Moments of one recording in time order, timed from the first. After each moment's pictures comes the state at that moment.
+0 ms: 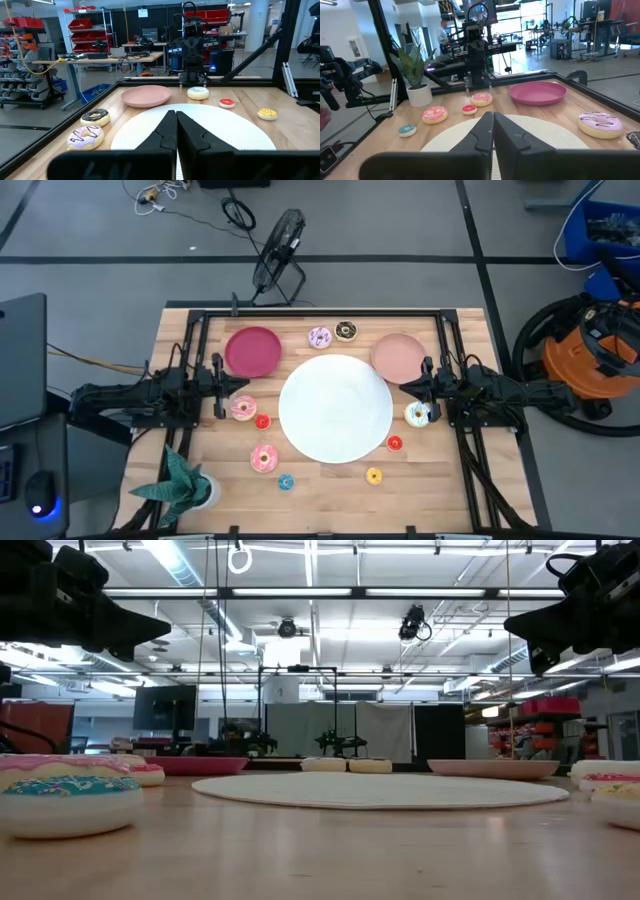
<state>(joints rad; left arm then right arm) 0.04 0.01 0.01 0.06 -0.14 0.04 -0.02 0.00 0.02 0.01 -0.01 0.13</state>
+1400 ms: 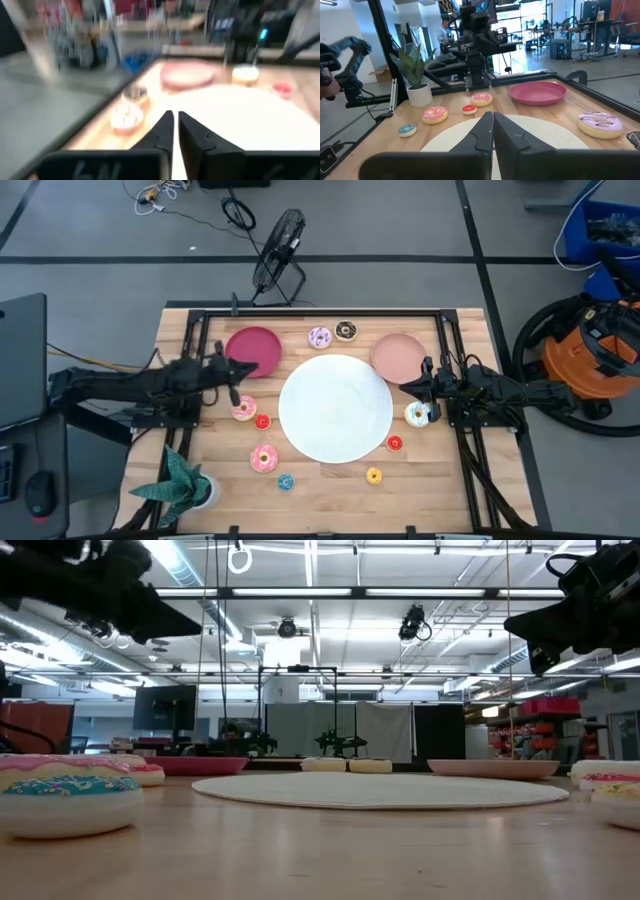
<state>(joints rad) 0.04 0.56 0.32 0.01 -0.38 -0.01 -0.02 0.00 0.02 0.01 -0.01 0.13</state>
